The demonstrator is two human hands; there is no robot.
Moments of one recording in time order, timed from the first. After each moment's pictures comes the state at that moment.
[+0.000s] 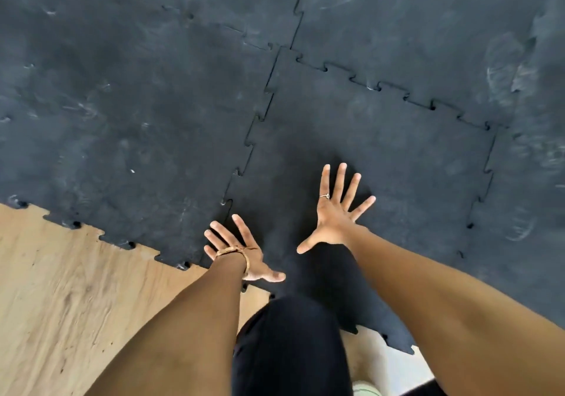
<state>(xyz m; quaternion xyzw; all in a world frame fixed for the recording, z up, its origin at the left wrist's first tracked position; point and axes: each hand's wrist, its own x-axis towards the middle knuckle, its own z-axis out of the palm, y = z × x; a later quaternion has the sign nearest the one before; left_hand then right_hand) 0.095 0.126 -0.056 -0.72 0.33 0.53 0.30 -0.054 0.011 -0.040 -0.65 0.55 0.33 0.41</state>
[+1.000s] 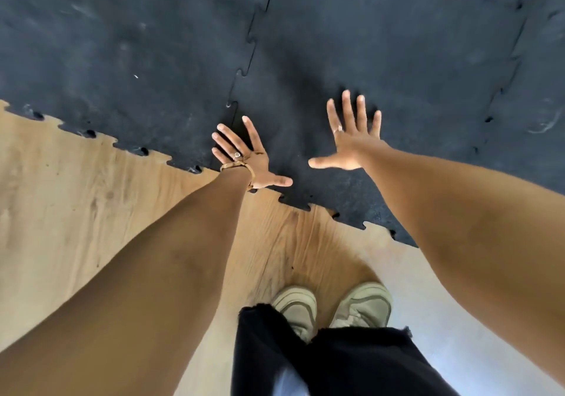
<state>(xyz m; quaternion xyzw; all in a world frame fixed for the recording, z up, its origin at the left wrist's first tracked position) 0.081 0.160 -0.055 -0.78 0.43 0.40 0.23 -0.099 0.068 -0.049 -0.73 0.50 0.34 0.31</state>
